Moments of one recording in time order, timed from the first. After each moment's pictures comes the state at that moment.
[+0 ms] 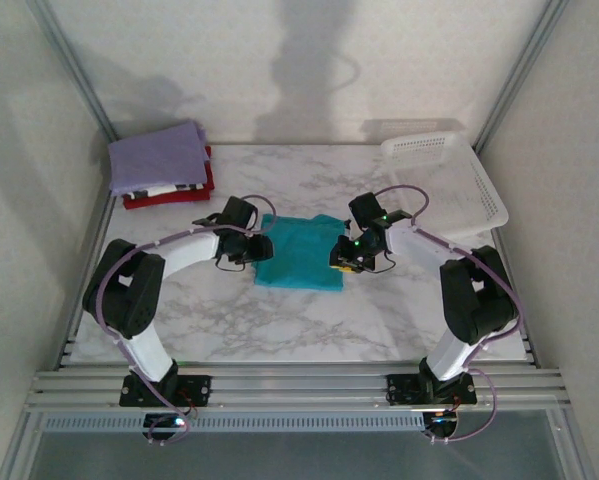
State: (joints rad) left arm -0.42 1.74 1.03 -0.39 0.19 -0.57; right arm 0.48 1.68 1.10 -0.67 -0.39 0.57
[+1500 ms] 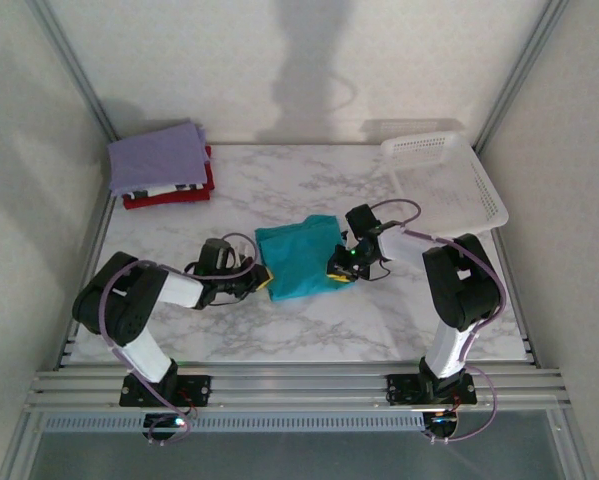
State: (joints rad) left arm -0.36 1.68 0.46 0.49 0.60 -1.06; right arm 0.48 1.79 1.01 -0.50 -0.45 0.62
